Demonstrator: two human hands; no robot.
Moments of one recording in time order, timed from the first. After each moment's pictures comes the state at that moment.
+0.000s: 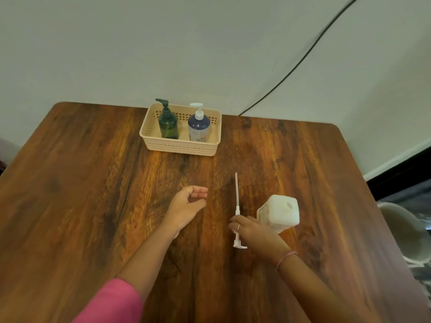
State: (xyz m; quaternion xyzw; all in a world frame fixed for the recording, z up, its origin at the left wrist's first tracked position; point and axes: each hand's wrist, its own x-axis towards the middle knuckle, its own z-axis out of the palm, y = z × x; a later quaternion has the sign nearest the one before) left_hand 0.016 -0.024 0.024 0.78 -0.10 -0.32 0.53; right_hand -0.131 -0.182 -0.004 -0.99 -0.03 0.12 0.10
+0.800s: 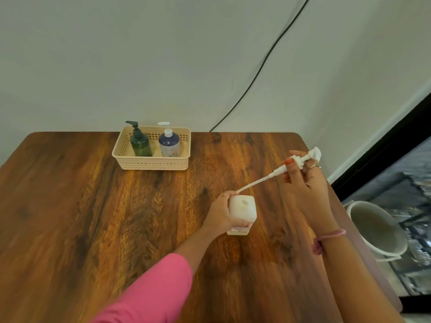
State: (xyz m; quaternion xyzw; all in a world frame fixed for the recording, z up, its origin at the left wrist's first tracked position) left_hand -0.063 -0.146 0.015 0.78 -0.32 -0.32 0.43; right_hand -0.184 -0.259 0.142 -0.75 0.28 -0.36 0.48
